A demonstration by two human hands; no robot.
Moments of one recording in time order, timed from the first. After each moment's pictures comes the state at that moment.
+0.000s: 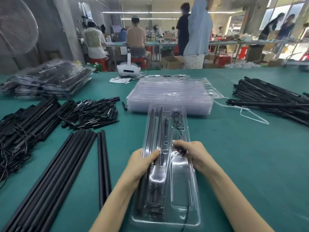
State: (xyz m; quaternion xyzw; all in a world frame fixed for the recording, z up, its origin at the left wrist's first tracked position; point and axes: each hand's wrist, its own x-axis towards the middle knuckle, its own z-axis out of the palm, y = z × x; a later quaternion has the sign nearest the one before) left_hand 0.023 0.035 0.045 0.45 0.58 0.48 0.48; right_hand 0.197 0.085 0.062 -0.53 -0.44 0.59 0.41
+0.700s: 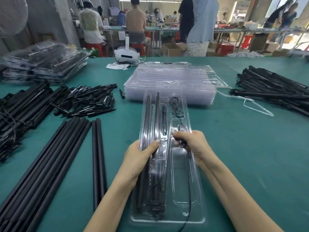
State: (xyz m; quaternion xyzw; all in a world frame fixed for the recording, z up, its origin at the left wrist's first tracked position) left_hand 0.028 0.026 0.042 0.44 0.56 0.52 0.47; right_hand 0.189 0.082 0.065 -0.51 -0.44 0.58 0.46
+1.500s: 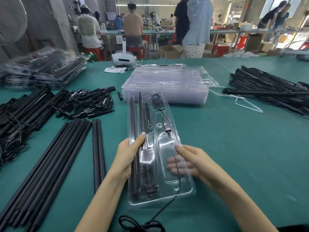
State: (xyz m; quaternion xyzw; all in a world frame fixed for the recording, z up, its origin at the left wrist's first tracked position) left_hand 0.017 0.022 0.048 0.37 0.59 0.53 0.48; right_hand 0.221 0.003 0.076 -0.47 -0.46 0.68 0.32
